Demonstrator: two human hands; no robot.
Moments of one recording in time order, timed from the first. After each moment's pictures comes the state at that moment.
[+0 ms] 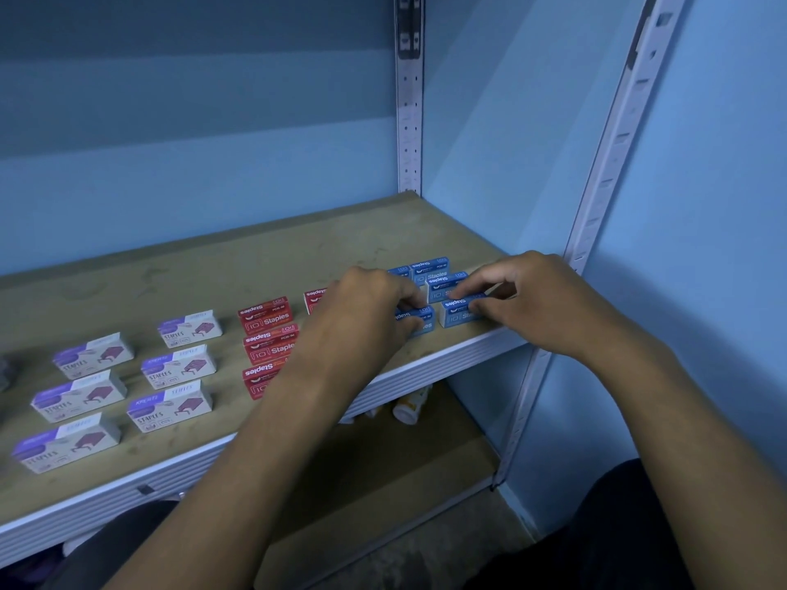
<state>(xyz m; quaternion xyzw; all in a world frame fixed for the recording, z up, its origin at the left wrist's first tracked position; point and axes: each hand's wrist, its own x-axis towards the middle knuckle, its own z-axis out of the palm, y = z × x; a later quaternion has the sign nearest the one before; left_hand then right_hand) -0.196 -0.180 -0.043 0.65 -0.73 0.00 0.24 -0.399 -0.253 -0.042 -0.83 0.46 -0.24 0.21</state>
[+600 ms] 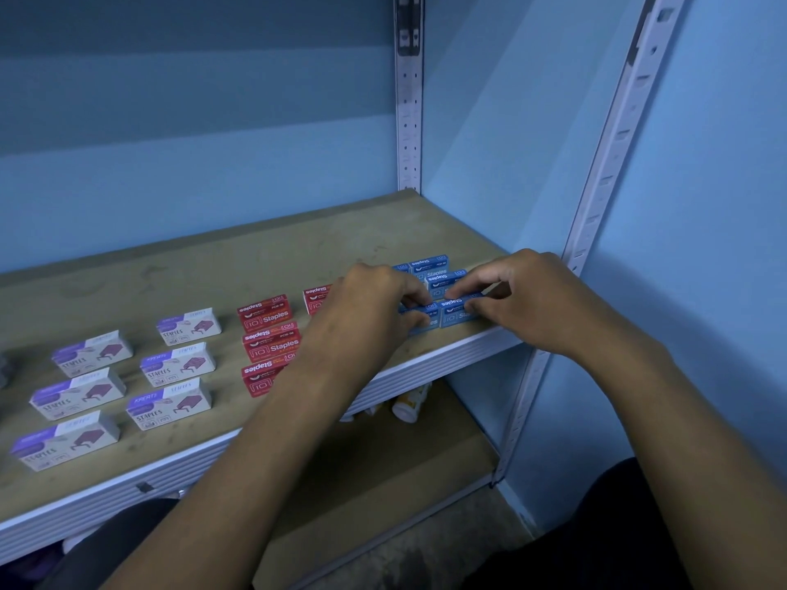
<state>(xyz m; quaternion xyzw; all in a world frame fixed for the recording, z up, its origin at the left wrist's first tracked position) -0.199 -0.186 -0.044 0.64 -0.72 -0.03 0.25 -0.395 -0.250 -0.041 -0.84 0.46 -0.22 0.19</state>
